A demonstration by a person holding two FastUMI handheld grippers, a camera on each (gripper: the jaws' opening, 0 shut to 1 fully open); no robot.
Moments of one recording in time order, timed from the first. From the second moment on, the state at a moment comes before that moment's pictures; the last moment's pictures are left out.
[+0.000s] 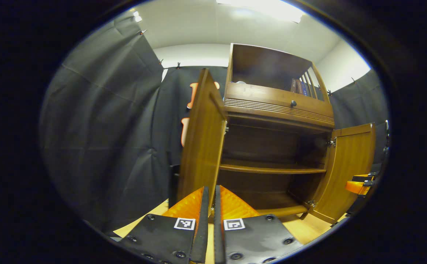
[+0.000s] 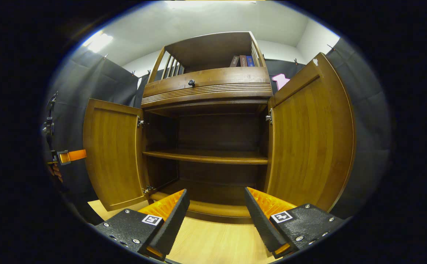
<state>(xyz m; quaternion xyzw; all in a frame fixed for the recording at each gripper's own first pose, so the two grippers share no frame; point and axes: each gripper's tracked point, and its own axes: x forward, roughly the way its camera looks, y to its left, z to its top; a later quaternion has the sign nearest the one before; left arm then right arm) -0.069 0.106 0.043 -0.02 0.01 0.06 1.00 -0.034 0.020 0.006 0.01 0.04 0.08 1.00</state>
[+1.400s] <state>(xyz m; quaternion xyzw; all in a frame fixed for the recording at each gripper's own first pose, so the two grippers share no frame) -0.037 0.026 -0.014 0.00 0.05 0.05 1.00 -0.056 -0.019 -0.015 0.04 0.05 0.06 1.00</state>
